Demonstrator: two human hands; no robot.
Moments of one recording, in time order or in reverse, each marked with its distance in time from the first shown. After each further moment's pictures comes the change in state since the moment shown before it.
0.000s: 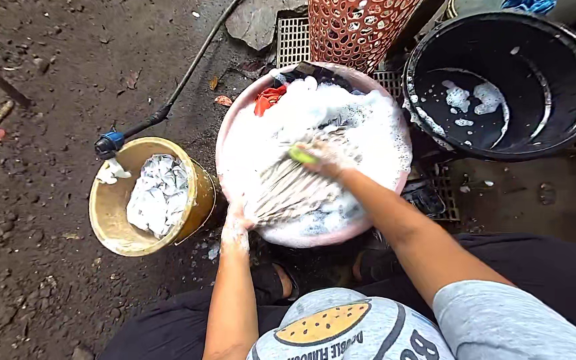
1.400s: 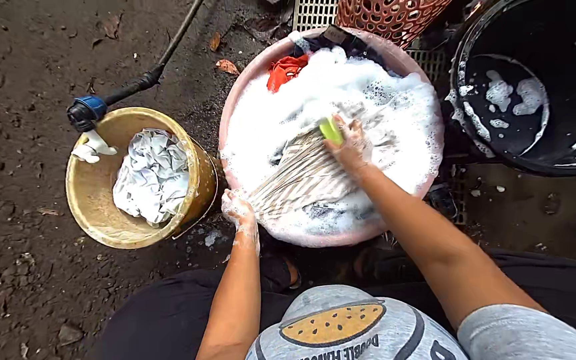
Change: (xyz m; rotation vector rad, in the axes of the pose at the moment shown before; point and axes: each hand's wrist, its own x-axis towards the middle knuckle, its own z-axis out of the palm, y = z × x) left_hand 0.047 -0.023 -0.018 0.790 0.639 0.440; right_hand 0.020 -0.011 0.007 0.036 0.197 0.343
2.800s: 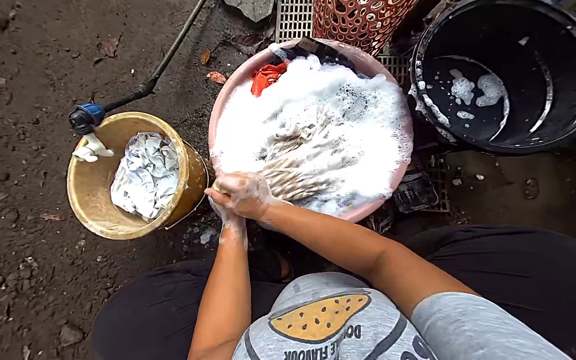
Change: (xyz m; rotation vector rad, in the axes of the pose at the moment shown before) left_hand -0.037 0.015 -0.036 -0.458 -0.183 0.106; right_hand -0.098 -0.185 0.028 0.530 0.159 -0.586
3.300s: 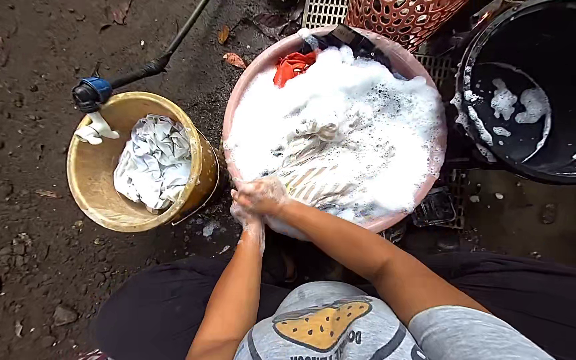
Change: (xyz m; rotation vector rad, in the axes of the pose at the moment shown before) left_hand 0.008 -0.057 0.025 0.077 0.237 -0.181; right_hand -0.007 0.047 0.020 -0.203 -0.467 0.104
